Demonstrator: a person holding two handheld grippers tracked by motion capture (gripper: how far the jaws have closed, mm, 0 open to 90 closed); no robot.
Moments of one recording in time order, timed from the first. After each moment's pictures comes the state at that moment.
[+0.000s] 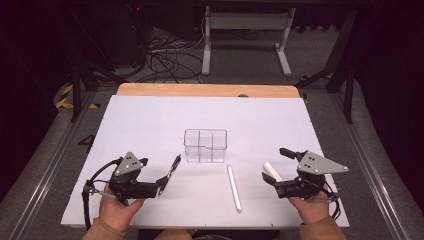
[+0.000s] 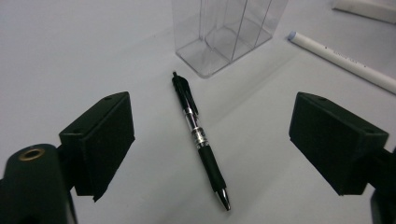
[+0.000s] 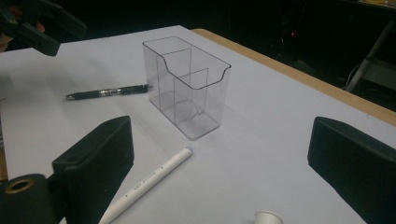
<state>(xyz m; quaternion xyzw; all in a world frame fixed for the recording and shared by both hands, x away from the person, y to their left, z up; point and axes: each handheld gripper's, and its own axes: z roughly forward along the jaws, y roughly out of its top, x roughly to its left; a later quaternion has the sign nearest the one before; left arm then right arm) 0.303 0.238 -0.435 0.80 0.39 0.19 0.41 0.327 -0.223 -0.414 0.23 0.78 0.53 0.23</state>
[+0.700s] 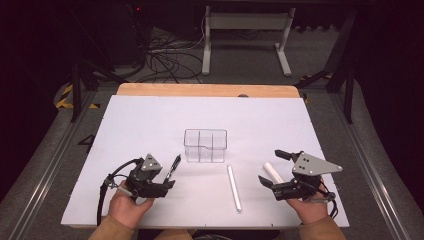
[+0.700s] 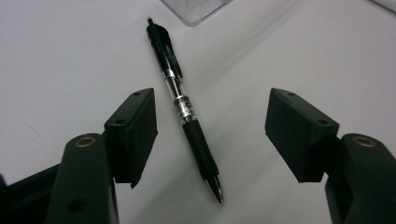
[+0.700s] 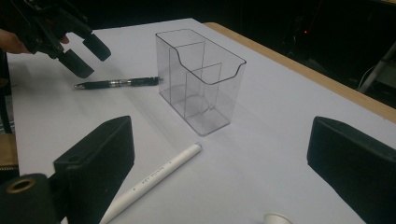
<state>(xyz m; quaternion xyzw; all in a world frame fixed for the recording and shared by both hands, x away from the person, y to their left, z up) 0.322 0.211 -0.457 0.85 0.40 0.15 0.31 0.327 -0.216 -0.416 0.21 0.80 0.52 0.22</state>
